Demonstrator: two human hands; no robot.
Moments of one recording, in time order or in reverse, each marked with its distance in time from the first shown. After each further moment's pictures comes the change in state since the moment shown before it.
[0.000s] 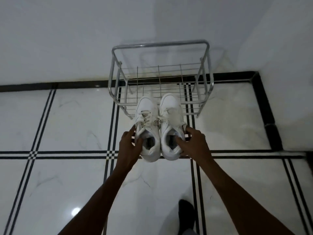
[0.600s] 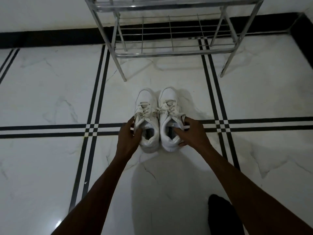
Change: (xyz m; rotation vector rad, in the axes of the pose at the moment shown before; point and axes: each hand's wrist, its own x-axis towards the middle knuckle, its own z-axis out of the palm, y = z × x) left_hand 0.023 -0.369 0.123 0.039 0.001 0.076; right_hand 0.060 0.306 0.235 0.090 -0.014 0.045
